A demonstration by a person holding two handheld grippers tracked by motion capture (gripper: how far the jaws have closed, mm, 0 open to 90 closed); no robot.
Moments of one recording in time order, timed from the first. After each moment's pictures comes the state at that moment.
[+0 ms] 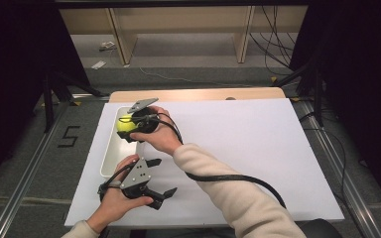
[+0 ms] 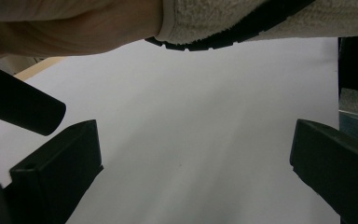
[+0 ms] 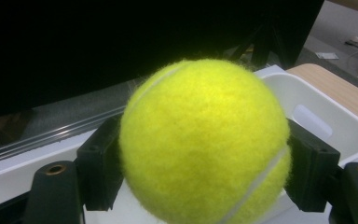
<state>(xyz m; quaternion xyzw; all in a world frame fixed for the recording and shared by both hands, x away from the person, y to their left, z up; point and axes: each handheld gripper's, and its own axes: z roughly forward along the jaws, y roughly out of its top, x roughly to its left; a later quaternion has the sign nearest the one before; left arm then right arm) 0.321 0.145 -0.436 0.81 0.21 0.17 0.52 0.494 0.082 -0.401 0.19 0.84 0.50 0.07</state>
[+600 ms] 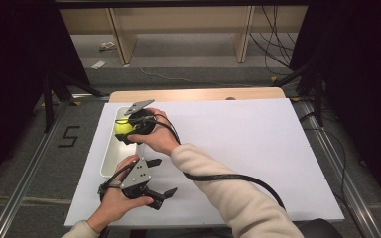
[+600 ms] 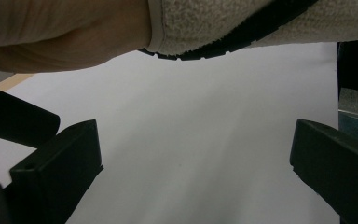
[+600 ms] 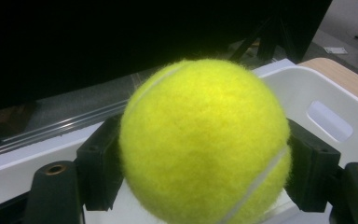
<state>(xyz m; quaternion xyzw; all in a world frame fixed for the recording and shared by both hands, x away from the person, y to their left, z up) 0.321 0.145 -0.436 0.81 0.20 0.17 0.52 0.495 0.091 -0.407 0.18 0.85 0.48 0.06</state>
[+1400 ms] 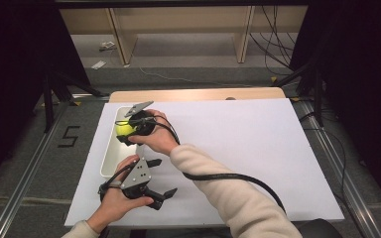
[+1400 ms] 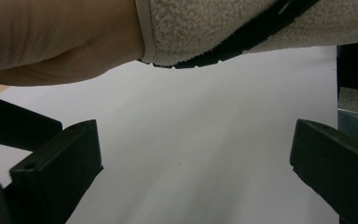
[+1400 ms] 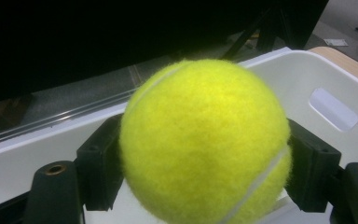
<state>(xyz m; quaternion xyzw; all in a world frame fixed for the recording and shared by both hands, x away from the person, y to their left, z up) 0.321 0.144 -0.437 0.81 0.21 0.17 0.52 0.499 0.092 -0.417 0.19 0.86 0.47 0.06</state>
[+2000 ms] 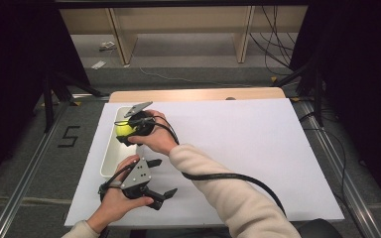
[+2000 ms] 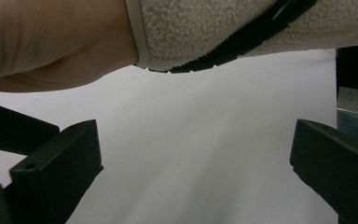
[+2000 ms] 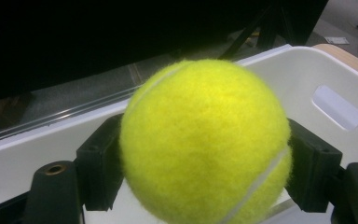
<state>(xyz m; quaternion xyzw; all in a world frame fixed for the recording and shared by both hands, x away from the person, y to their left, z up) 0.321 0.144 -0.437 0.81 0.21 0.17 0.52 0.500 0.095 -0.420 0.19 0.86 0.47 0.06</state>
